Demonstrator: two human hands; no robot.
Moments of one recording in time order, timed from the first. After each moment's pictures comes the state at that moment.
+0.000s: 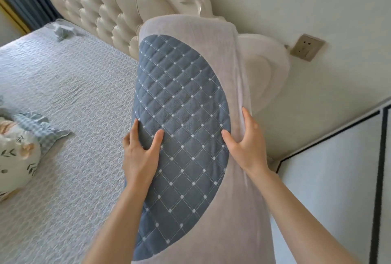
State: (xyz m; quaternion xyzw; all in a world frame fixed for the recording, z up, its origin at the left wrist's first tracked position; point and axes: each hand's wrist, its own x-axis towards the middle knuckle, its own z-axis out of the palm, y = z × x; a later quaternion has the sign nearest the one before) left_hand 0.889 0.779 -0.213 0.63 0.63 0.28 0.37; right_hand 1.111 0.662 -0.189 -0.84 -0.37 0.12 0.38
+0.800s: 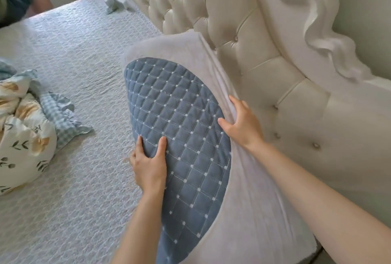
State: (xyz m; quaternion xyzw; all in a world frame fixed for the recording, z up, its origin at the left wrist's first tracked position) left_hand 0.934 1.007 -0.335 0.37 0.79 0.32 0.36; right_hand 1.172 1.039 -0.302 -0.77 -0.55 0.24 0.23
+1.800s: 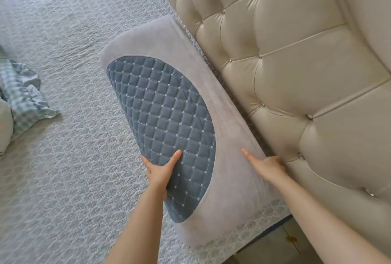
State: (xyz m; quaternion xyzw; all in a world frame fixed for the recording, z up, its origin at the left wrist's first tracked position) left_hand 1.016 1.064 -0.536 0.12 0.79 0.17 0.57; right_hand 1.292 1.045 -0.513 -0.88 -0.20 0.43 -0.04
